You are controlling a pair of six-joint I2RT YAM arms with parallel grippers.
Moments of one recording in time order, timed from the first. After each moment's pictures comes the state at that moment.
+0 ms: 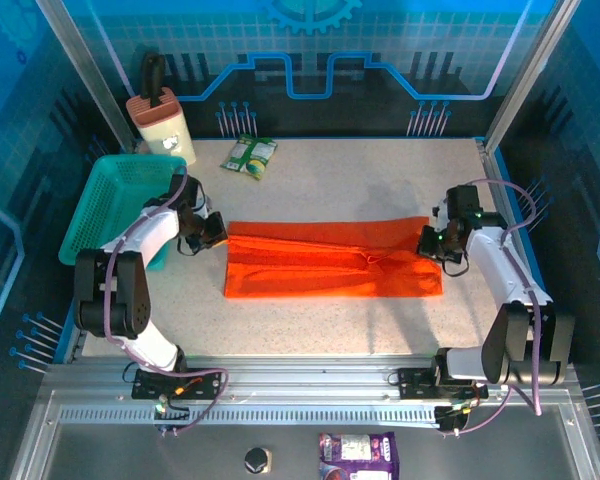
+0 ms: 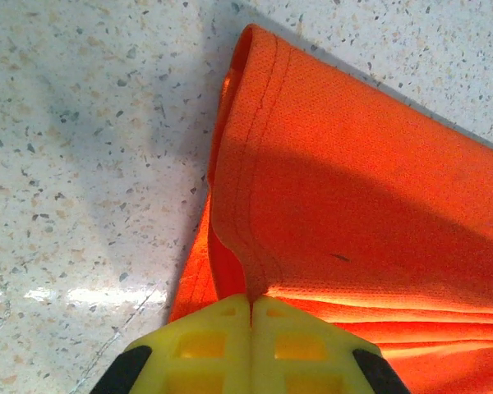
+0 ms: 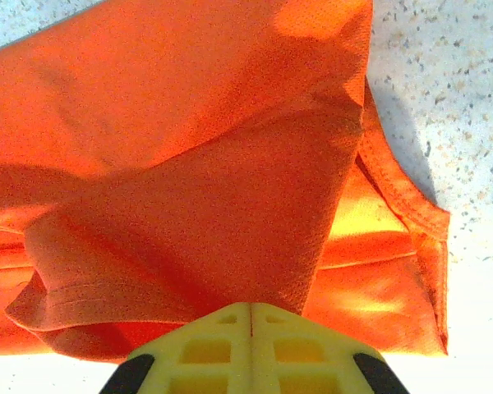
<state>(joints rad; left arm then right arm) 0.00 1.63 1.08 -0.67 0.34 -0.48 -0.06 1.34 0.99 -0.90 -0.20 0.26</state>
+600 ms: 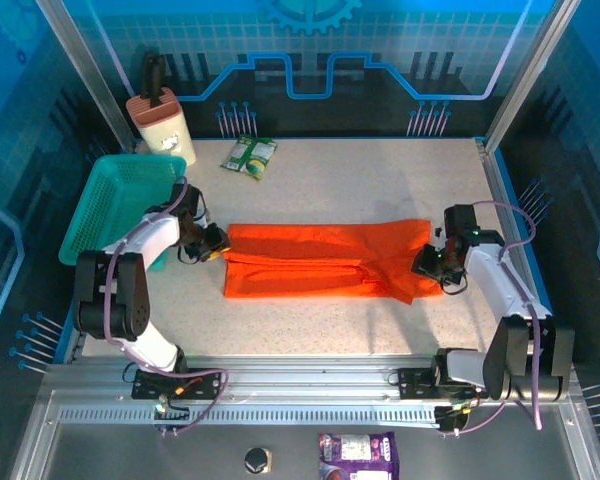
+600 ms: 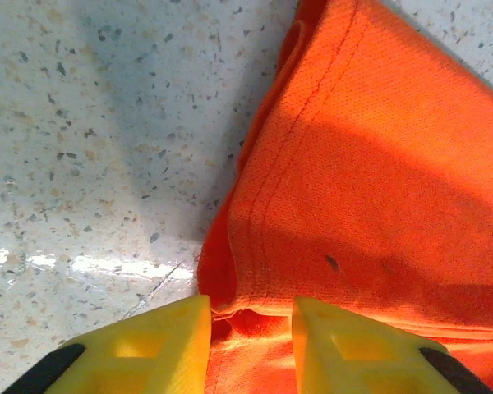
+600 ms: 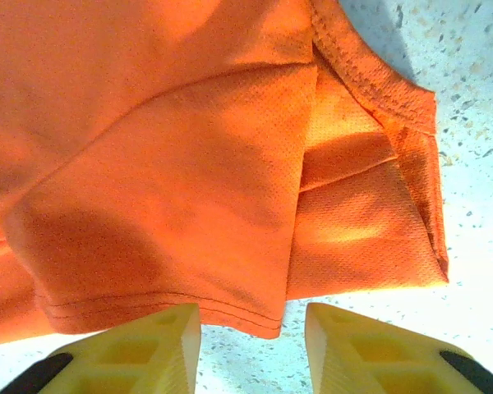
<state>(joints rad) 0.00 1.61 1.01 -0.68 0.33 -0.52 -0.06 1.25 0.84 -0.90 -0.17 0.36</state>
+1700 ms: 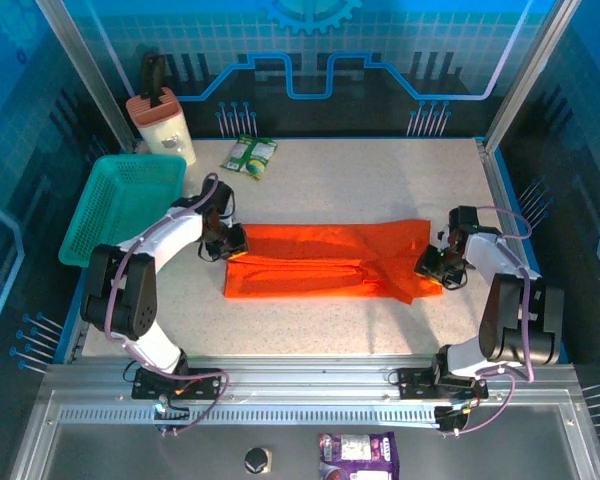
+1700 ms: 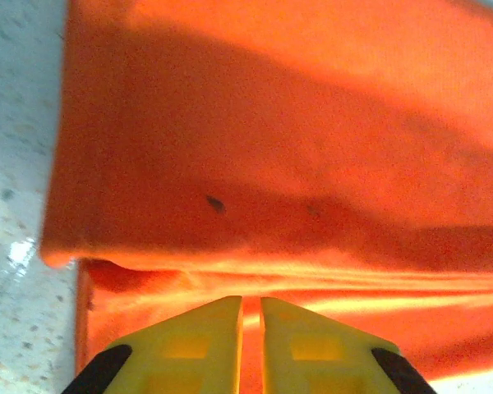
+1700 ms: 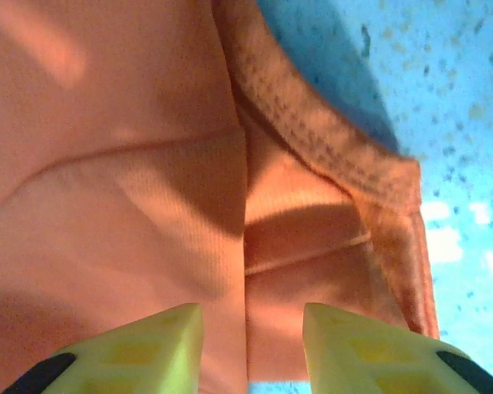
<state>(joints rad) -0.21 1.65 1.09 -0.76 0.26 -0.56 -0.15 1.47 0.83 -0.77 -0.22 0.30</state>
